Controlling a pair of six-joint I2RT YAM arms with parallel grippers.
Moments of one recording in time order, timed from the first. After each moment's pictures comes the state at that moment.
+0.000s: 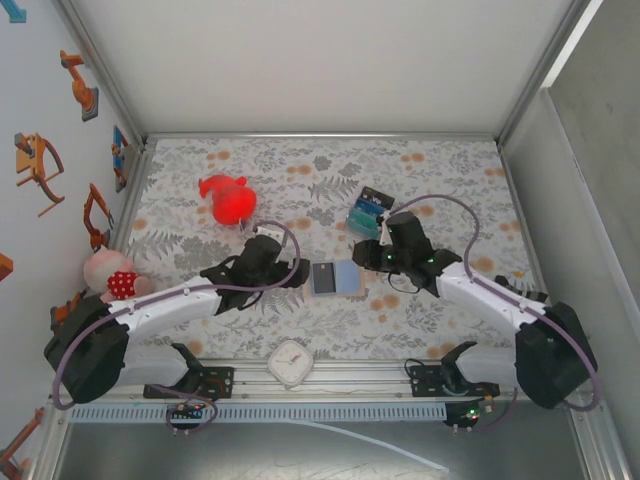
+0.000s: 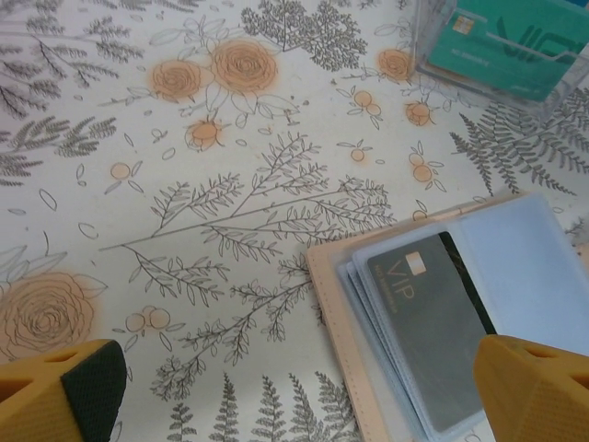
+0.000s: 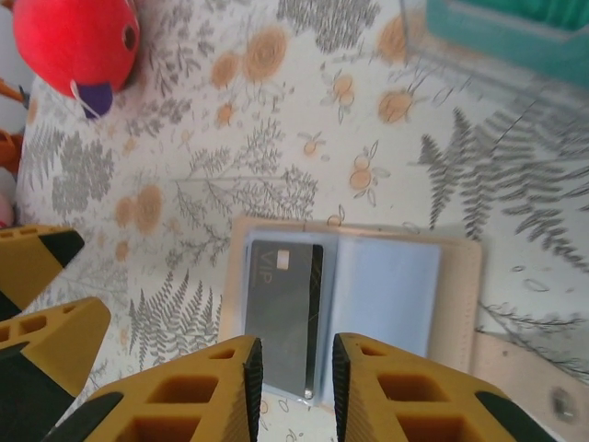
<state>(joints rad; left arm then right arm) -0.86 1.27 0.62 -0.10 -0.23 -0.47 0.58 1.26 0.69 -0.19 -0.29 0.68</state>
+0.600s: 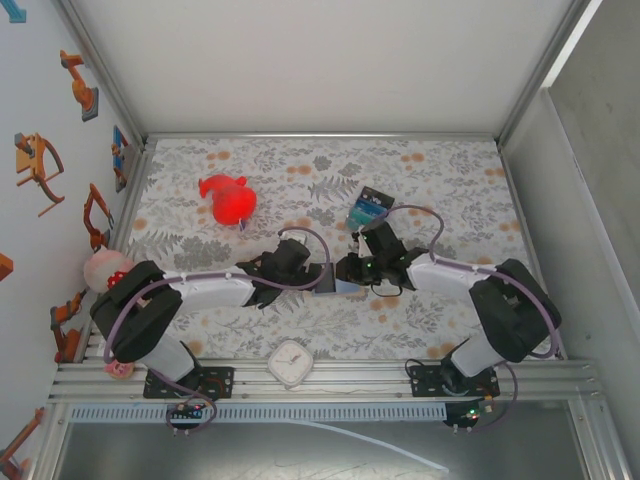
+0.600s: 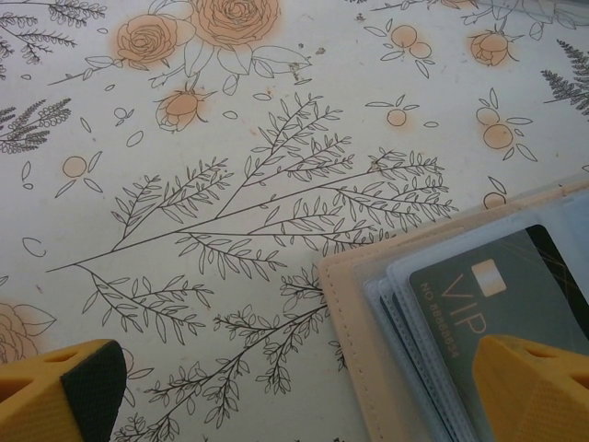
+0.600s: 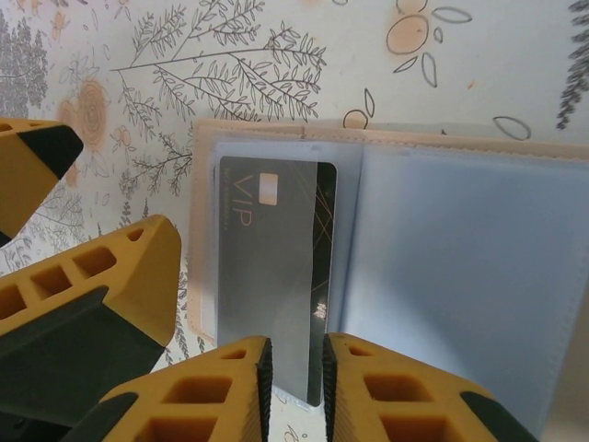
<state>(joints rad) -0.93 1.56 0.71 -0.06 -0.36 -0.45 0.64 1.53 0.71 -0.09 -0.41 0.72</state>
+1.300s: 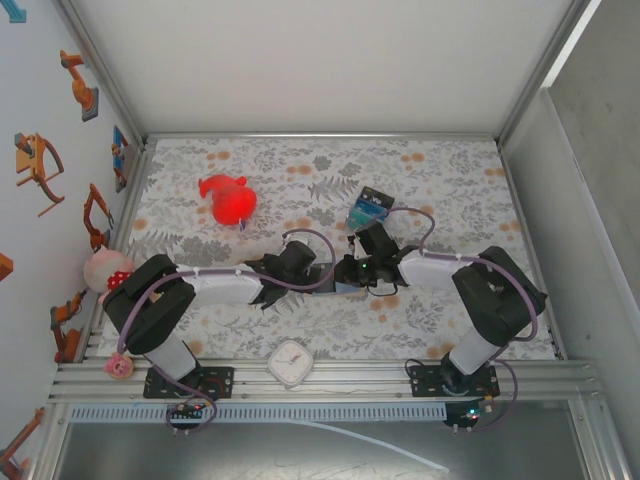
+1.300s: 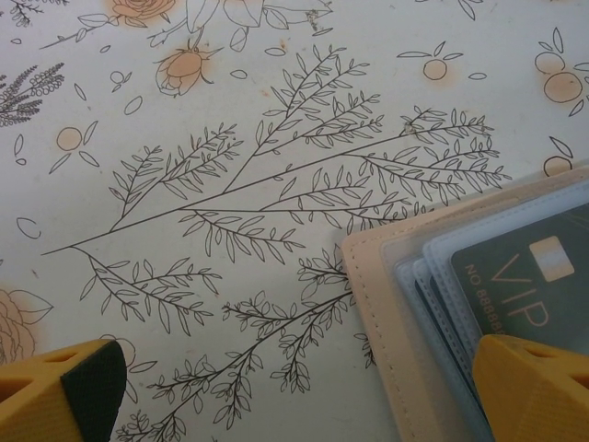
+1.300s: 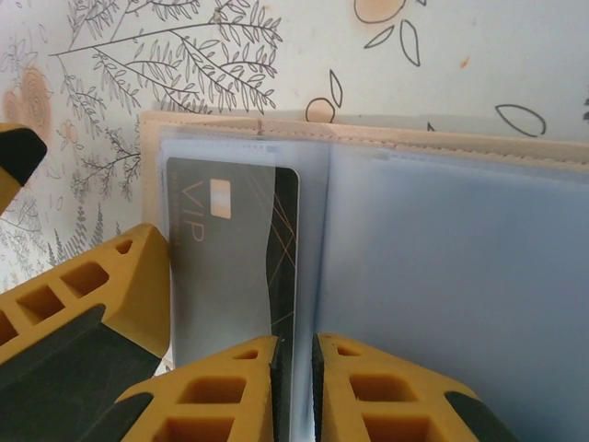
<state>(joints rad) -0.94 1.63 0.75 -0.11 -0.40 -0.45 0.65 1.64 0.74 -0.08 -0.42 0.73</state>
